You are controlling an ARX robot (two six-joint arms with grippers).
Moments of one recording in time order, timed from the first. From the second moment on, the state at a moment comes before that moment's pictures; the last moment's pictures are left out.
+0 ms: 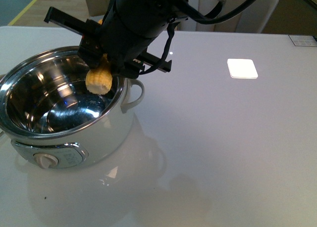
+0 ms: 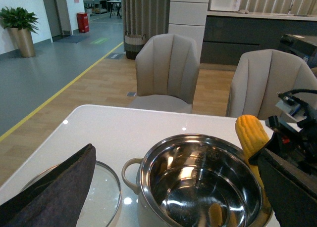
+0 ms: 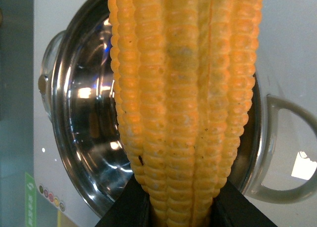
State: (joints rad) left arm 0.00 0.01 0.01 0.00 0.00 -0.01; right arm 0.68 2.21 1.53 -0.15 -0.17 0.71
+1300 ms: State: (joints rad) left arm 0.00 0.01 0.01 0.00 0.00 -0.01; right arm 0.38 1.55 0.85 0.04 0.08 0.42
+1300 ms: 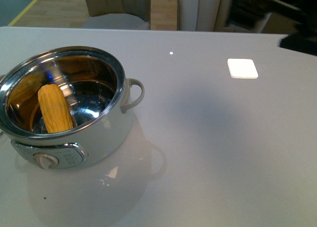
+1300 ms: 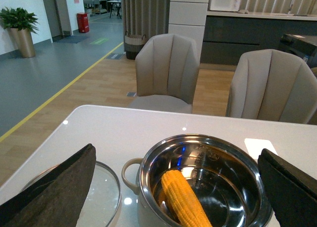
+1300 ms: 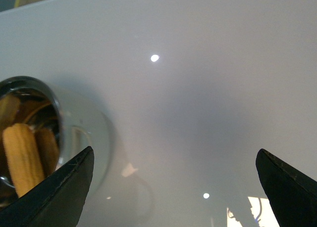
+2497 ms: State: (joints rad) left arm 0.00 0.01 0.01 0.00 0.00 -0.01; right arm 0.02 0.67 0.06 0.60 0.01 0.01
